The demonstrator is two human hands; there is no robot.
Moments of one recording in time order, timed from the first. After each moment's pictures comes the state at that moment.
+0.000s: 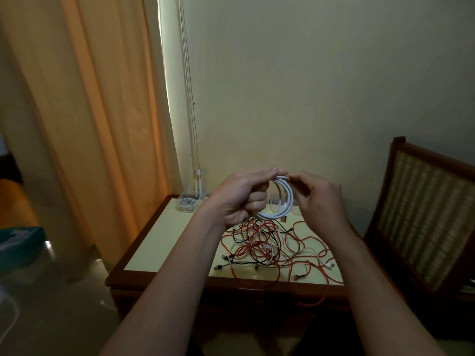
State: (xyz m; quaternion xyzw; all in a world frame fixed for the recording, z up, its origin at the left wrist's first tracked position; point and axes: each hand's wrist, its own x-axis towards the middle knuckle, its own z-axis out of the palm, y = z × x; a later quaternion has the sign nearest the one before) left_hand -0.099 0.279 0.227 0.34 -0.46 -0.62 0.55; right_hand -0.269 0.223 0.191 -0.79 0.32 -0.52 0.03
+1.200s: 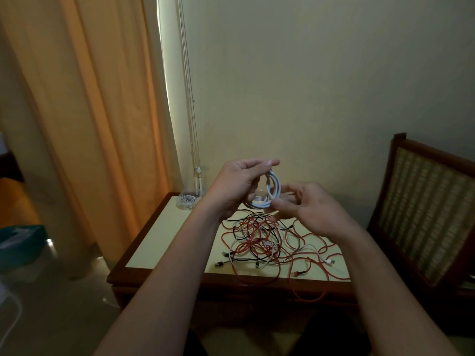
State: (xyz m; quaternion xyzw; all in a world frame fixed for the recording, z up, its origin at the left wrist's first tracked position) left_hand -0.090 0.275 0.226 0.43 -0.54 -0.43 0.57; right_hand -0.270 0.251 0.206 -0.77 0.34 -0.32 0.44
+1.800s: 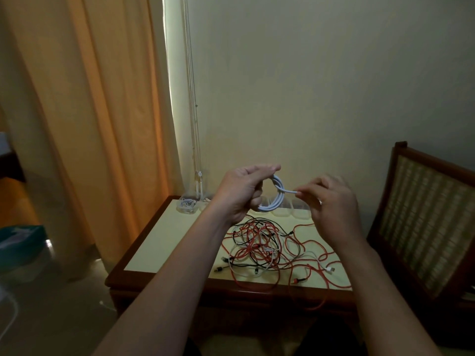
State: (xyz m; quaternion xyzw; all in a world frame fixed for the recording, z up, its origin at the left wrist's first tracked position) left_hand -0.100 0.265 0.222 0.39 -0.46 -0.50 0.62; right_hand -0.290 0.215 0.183 -0.79 0.35 -0.49 -0.13
